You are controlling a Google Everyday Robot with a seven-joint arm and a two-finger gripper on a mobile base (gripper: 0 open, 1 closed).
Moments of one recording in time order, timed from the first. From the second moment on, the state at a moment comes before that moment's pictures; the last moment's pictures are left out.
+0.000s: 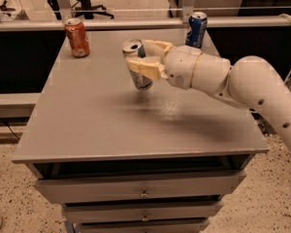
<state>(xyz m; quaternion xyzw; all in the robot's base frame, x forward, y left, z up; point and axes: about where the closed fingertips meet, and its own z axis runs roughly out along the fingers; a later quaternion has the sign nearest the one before) 0.599 -0.006 0.950 -0.40 0.58 0.29 0.64</state>
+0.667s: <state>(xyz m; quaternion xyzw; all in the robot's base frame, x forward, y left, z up) 0.601 -0.016 0.930 -0.41 0.57 0.30 0.65</state>
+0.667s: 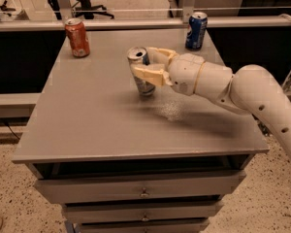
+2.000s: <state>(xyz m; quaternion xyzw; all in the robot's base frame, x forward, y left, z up) 0.600 -0.061 0.935 -0.36 0.58 0.30 0.67</state>
